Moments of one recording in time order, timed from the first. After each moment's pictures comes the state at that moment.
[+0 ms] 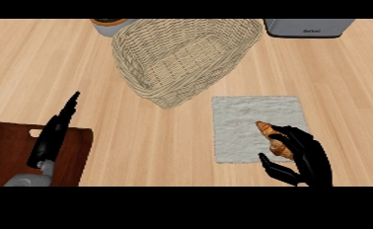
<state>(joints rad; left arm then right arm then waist) -0.04 0.37 -0.09 -1.36 -0.15 0.13 0.24 0.00 -0.14 -0.09 -1.06 0.75 -0.69 -1.02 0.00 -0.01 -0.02</state>
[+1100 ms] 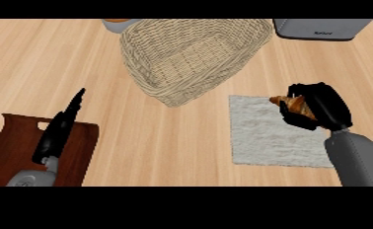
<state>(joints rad) -0.06 0.35 -0.08 -1.37 -0.18 0.10 0.25 -0.35 -0.35 -0.09 -0.94 1.07 -0.31 -0.52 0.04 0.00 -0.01</state>
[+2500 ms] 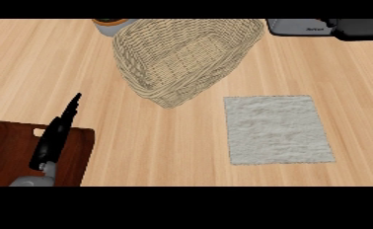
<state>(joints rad) -0.02 0.32 -0.03 -1.38 -0.21 0.09 0.25 -0.84 -0.43 -0.25 -1.53 0.56 0.56 0.03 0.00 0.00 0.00</state>
